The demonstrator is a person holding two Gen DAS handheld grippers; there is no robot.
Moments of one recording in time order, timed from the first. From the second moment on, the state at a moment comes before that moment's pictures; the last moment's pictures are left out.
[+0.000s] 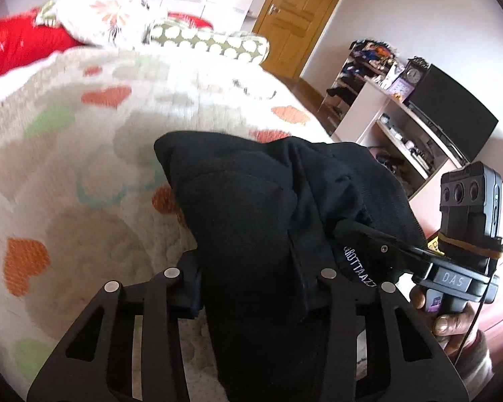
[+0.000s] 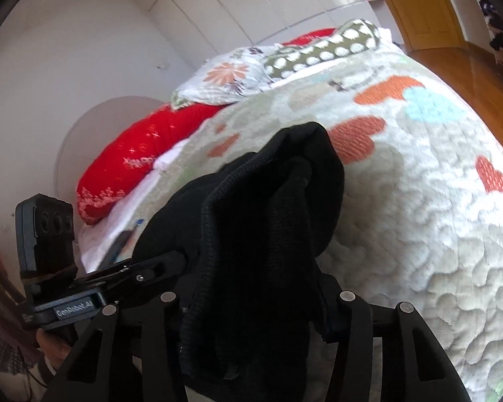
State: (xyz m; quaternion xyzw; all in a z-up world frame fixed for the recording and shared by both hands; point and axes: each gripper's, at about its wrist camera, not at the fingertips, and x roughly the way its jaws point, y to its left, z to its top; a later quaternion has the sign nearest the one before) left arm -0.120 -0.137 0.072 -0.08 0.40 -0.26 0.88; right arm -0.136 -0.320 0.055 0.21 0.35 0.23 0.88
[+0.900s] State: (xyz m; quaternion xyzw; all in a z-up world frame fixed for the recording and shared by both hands) left arm -0.079 -0.024 0.059 -0.05 0.41 -0.20 0.89; right arm -0.101 -0.251 0.044 0.16 0.45 0.23 0.85
